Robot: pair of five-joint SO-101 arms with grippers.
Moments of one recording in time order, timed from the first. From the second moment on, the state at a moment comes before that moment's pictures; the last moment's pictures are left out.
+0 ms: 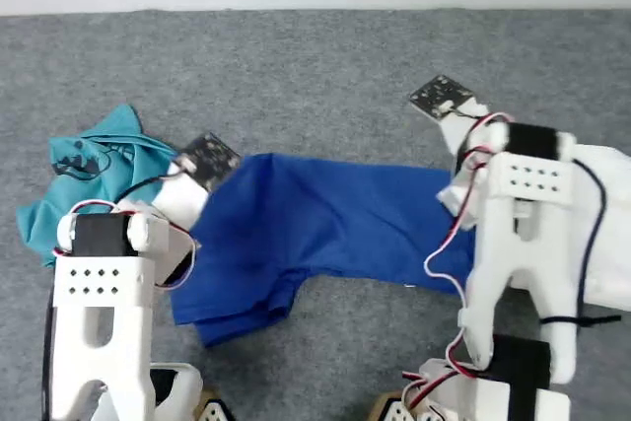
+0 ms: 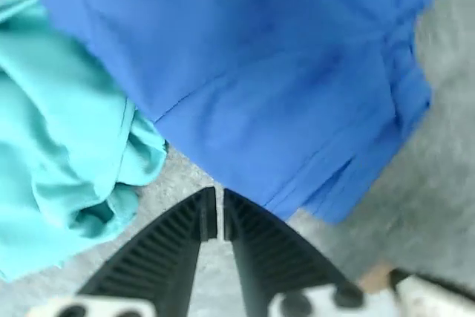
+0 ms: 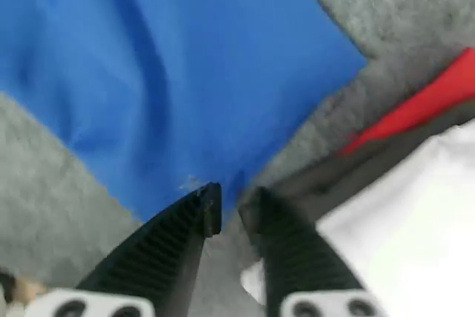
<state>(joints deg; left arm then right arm) -4.1 -39.7 37.5 91.7 -26.7 5.1 -10.0 13.9 81.9 41.8</state>
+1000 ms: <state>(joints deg) -4.1 -39.7 39.1 84.7 -21.7 5.1 46.1 -34.8 74.7 32.0</state>
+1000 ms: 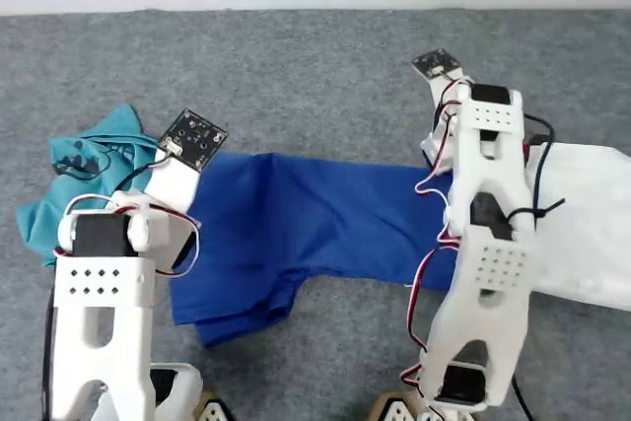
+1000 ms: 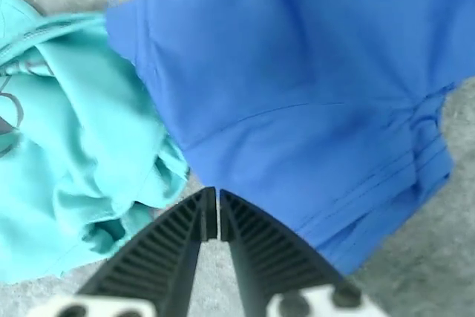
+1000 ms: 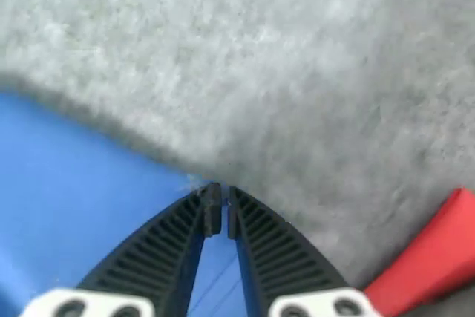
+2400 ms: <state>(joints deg) -4.1 -39.9 41.9 84.7 -21.8 10.1 59.7 -68.6 95.4 33.4</state>
